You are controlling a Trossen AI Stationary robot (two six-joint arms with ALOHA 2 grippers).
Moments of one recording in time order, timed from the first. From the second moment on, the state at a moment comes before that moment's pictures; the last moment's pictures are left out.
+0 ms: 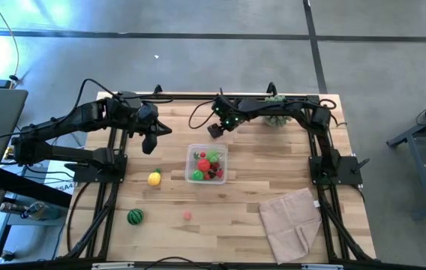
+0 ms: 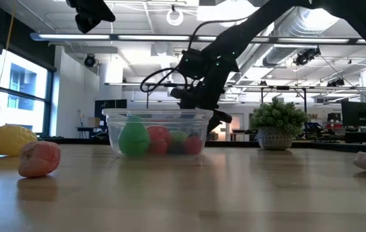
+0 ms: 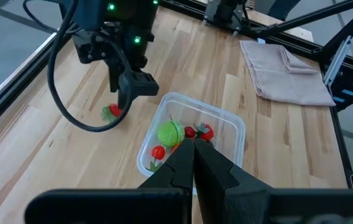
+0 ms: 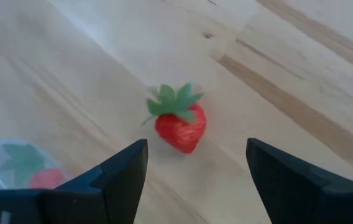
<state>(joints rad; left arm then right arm) 0.42 0.93 1.05 -0.76 0.17 -0.14 -0.40 2.08 1.51 -0.56 -0.12 0.54</state>
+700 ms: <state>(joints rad) 0.42 0.92 1.05 -0.76 0.17 -0.14 -0.39 2.14 1.51 -0.49 -0.17 0.25</state>
